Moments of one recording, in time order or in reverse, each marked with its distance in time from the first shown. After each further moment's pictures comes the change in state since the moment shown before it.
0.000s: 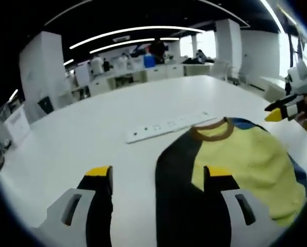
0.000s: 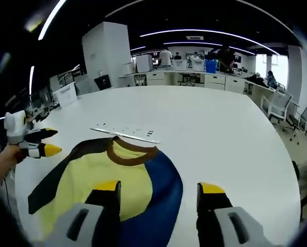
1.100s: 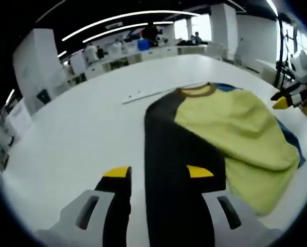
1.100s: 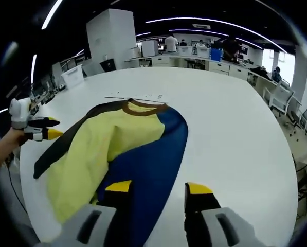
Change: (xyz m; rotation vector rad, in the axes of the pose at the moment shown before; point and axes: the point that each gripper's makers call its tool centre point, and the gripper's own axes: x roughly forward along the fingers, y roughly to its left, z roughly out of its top) left arm -0.051 -0.011 -0.087 0.036 0.174 0.005; right arm -0.053 0.011 -0.098 -0.011 0.151 -0.020
